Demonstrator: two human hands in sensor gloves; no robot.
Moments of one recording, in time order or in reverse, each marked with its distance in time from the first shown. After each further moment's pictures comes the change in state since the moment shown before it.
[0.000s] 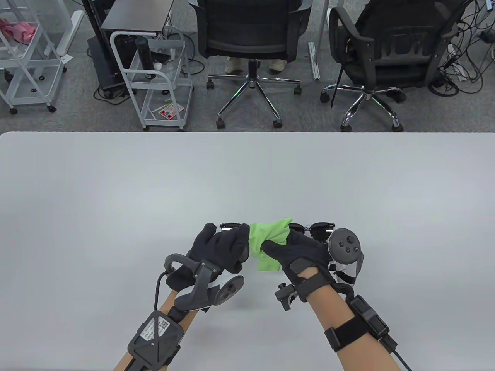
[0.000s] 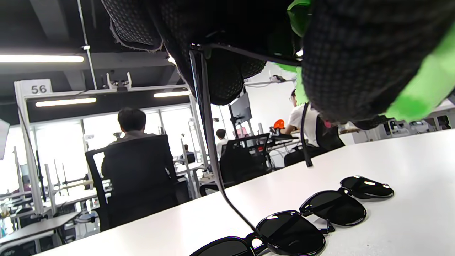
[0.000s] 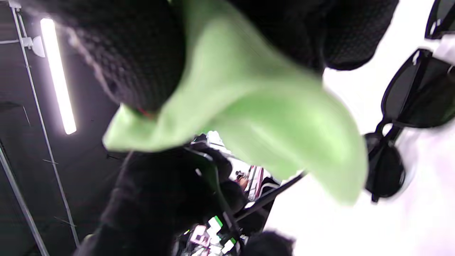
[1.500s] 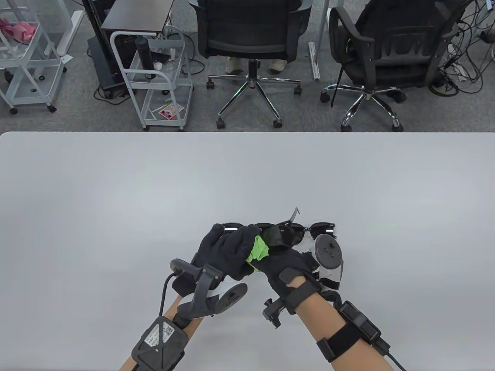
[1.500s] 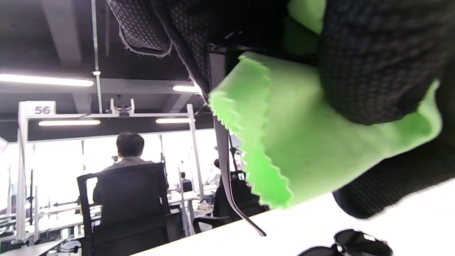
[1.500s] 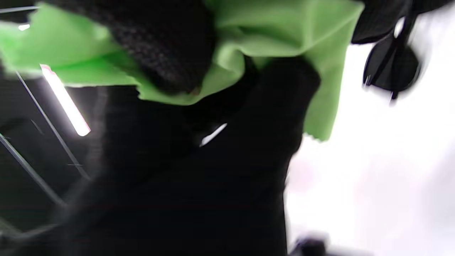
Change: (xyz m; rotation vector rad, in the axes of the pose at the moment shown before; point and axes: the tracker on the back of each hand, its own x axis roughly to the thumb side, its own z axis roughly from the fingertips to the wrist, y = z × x) left_hand 0.024 0.017 0.001 0.141 -0.017 -0.007; right_hand 0.005 0.033 0.013 0.063 0.035 -0.050
